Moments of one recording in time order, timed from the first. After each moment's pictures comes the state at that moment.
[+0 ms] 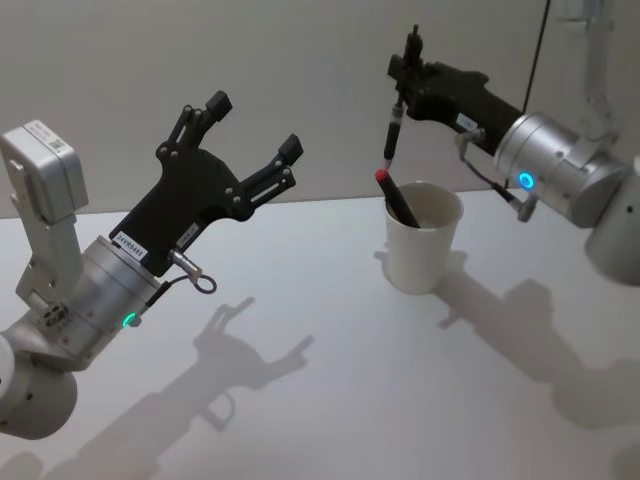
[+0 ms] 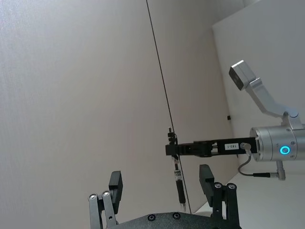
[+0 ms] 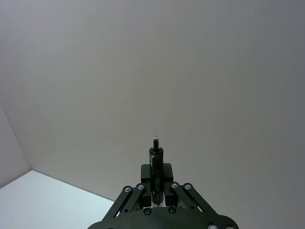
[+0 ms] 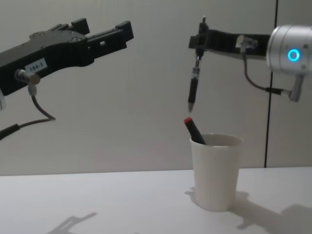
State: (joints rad) left arm -0.18 0.53 0.32 -1.72 -0.55 -0.29 -0.35; right arm 0.55 0.23 -0.38 -1.47 0.59 0.27 0.24
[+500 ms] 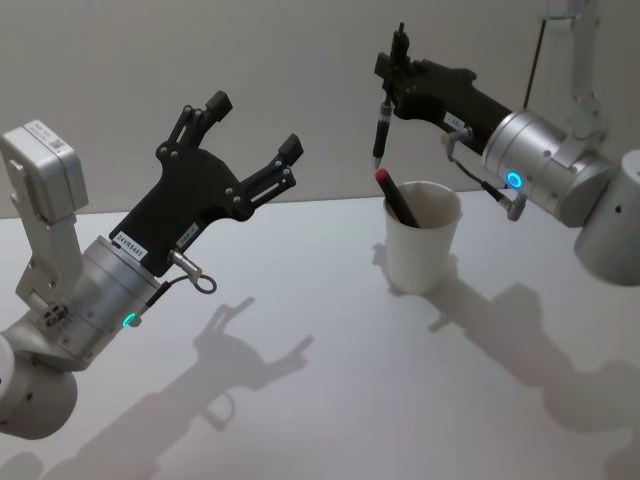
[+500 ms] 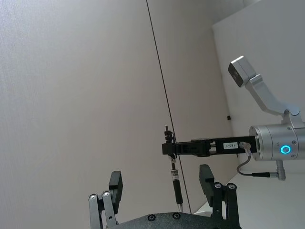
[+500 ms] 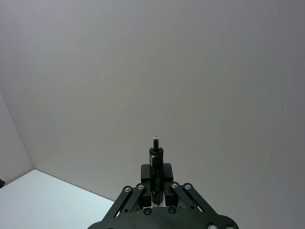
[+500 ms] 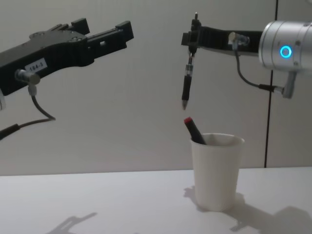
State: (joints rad) left arm -0.18 0.53 0.32 -1.72 -0.55 -0.29 -0.35; right arm 0.55 0.21 -0.40 -1.47 0.57 0.27 0.23
